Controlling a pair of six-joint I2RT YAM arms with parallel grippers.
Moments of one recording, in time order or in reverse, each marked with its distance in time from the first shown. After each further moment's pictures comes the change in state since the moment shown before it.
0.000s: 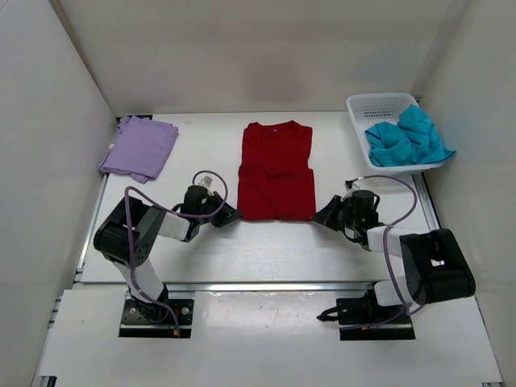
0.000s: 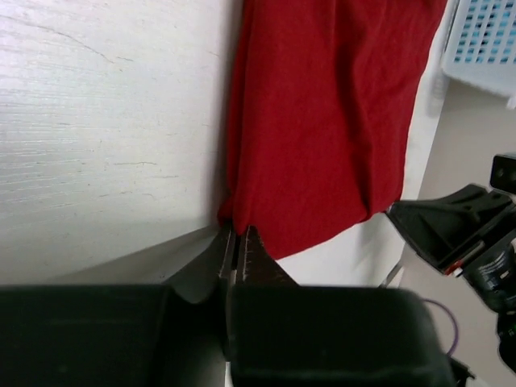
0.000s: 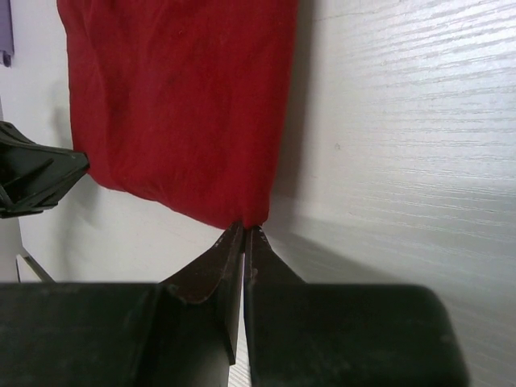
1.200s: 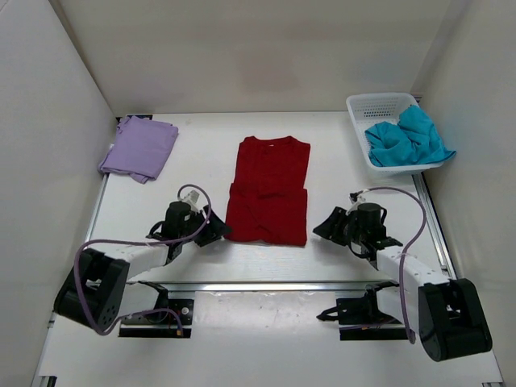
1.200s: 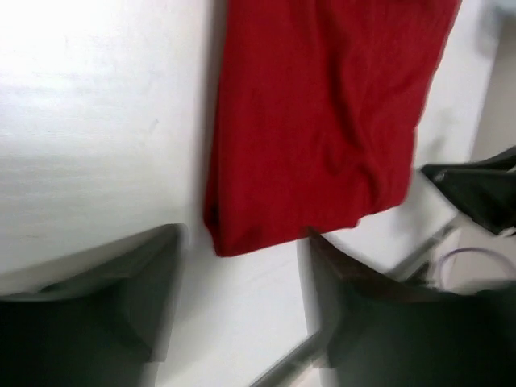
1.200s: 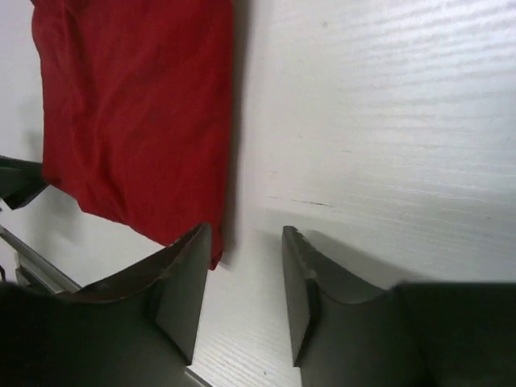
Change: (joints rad) left arm 0.036 -0.460 -0.223 -0.315 -0.009 0.164; right arm 0.010 -0.340 -0.113 -0.280 0.029 -0.047
